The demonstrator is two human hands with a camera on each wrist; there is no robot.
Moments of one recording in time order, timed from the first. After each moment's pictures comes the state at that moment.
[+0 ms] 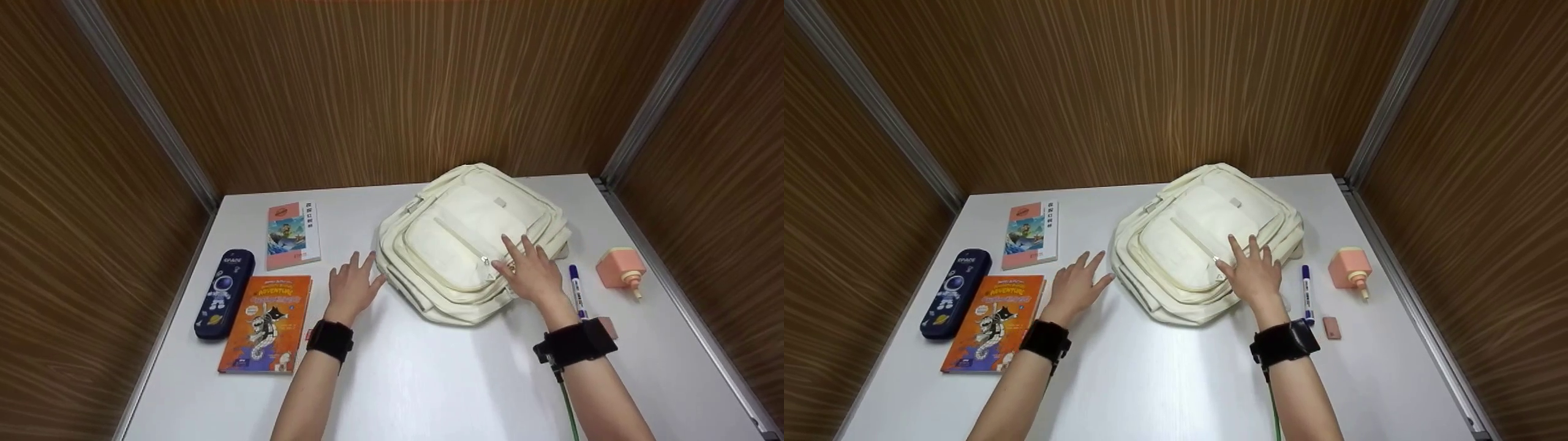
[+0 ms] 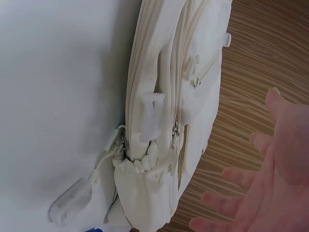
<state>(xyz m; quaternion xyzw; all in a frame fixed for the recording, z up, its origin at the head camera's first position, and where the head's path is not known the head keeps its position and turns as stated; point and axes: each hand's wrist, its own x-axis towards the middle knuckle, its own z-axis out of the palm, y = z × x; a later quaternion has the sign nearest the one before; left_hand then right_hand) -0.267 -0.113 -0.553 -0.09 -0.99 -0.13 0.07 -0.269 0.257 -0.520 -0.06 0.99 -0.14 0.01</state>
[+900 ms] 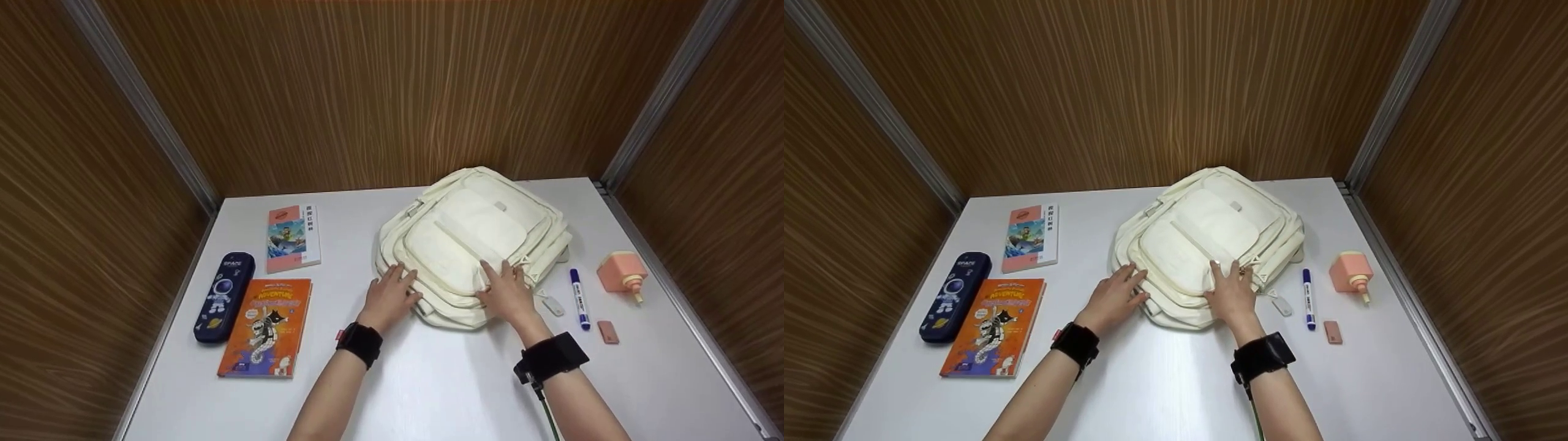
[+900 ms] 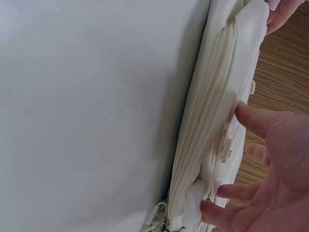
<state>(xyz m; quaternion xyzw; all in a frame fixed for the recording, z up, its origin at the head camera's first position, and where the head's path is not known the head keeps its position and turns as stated) -0.265 -0.056 -0.574 -0.18 -0.97 -0.15 -0.01 -0.260 0.217 -0.562 -0.04 0.98 -0.17 0.02</state>
